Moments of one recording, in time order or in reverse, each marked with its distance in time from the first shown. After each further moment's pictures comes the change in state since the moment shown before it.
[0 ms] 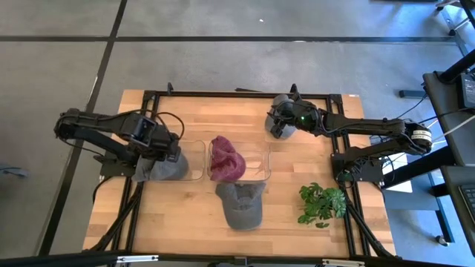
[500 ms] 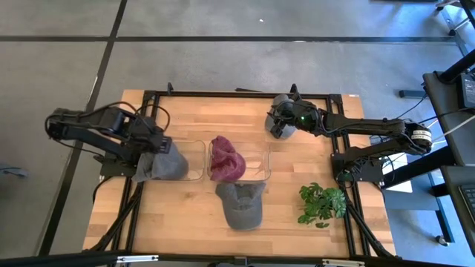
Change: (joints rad) left arm 0.000 -0.157 0.000 -0.001 -0.125 -0.024; right arm 0.000 0.000 0.000 0.000 0.000 -0.002
